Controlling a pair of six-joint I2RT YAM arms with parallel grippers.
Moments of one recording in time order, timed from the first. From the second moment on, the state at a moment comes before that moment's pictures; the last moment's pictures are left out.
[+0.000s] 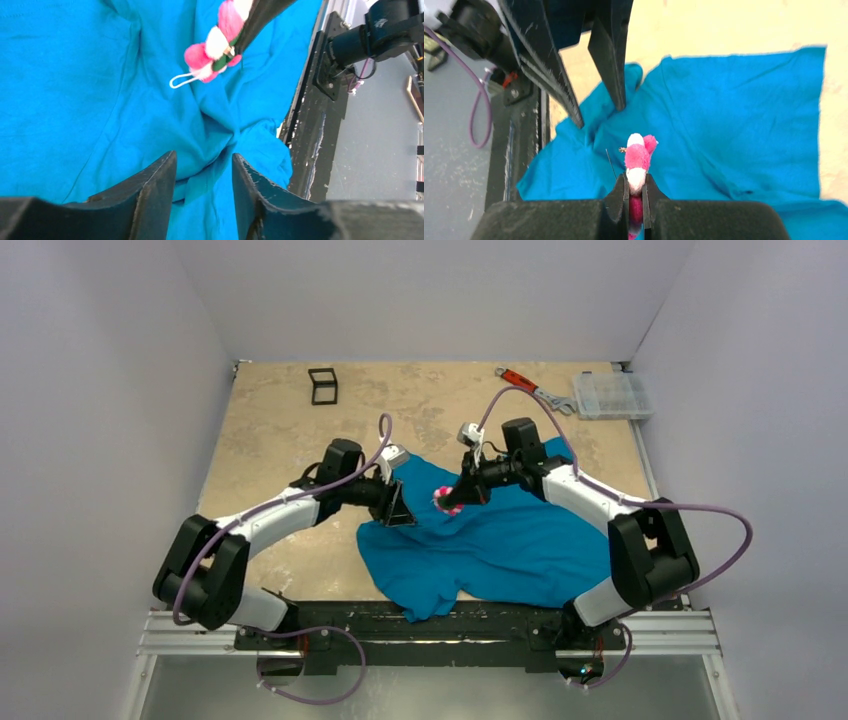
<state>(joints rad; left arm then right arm) -0.47 1.44 0.73 -0.01 0.81 -0.08 0.41 1.53 0.90 -0.16 -0.95 -0.26</state>
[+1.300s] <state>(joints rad) -0.48 1.16 0.95 0.39 0.92 -0.60 0.40 1.34 0.95 0.81 -1.17 1.01</state>
